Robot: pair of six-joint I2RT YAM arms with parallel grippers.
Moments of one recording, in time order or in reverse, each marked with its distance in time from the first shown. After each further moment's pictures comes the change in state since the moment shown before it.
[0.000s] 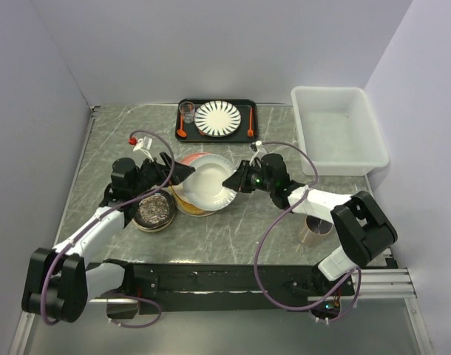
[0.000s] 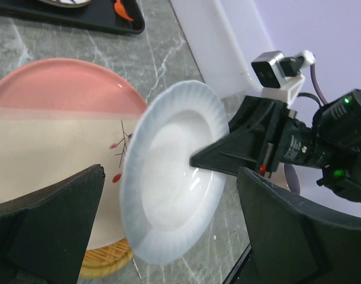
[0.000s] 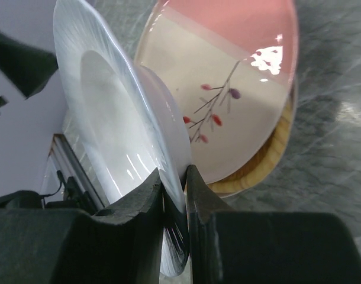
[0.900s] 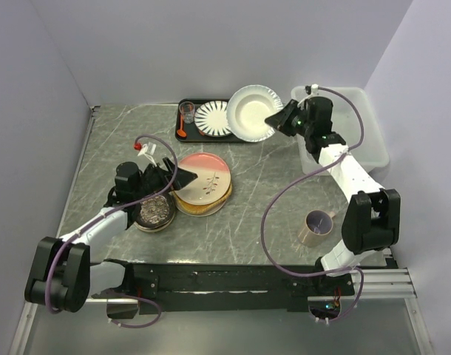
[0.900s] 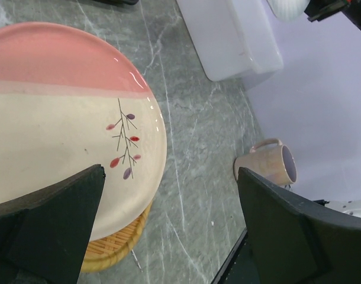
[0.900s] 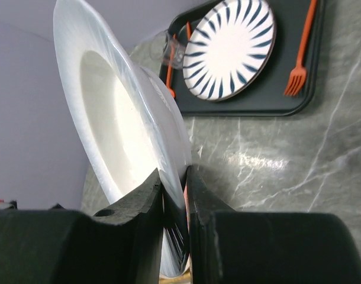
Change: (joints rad) left arm 0.000 0.066 -0.061 0.101 0.061 -0.028; right arm -0.401 0.050 0.535 -0.417 0.010 -0.015
